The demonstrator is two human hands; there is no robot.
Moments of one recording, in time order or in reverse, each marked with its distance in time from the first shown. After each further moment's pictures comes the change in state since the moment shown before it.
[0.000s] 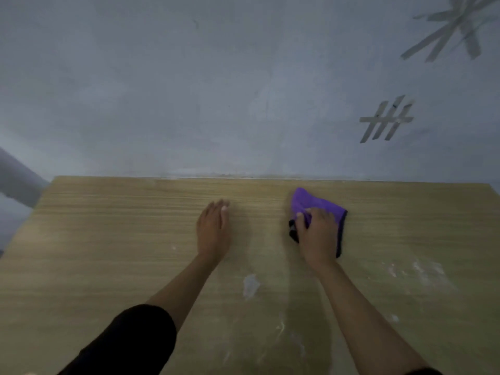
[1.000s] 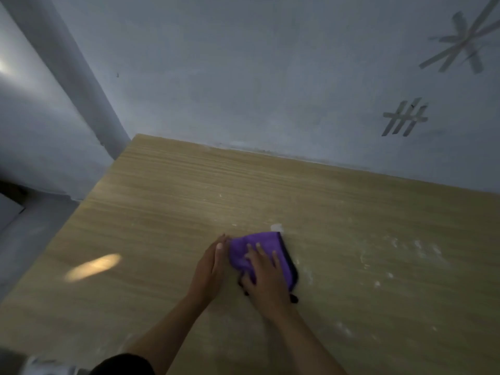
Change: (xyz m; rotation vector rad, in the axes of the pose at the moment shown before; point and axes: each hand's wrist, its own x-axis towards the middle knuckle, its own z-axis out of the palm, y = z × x) left_hand -0.221 -0.051 -0.078 -0.313 0.006 -0.177; right_hand -0.238 -0.029 0.007 0.084 -0.450 -0.577
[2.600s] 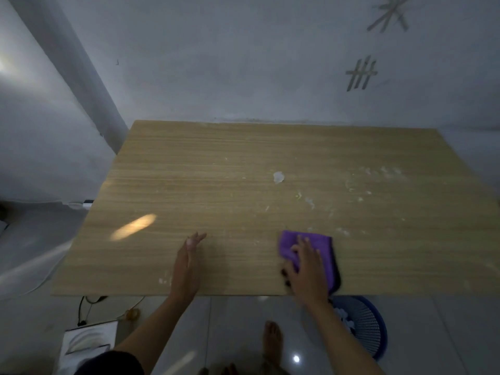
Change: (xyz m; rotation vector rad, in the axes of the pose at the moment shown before) left_hand -0.119 -0.063 -0.124 -0.073 0.004 0.005; right_hand -0.169 -0.049 0.005 0.037 0.252 0.442
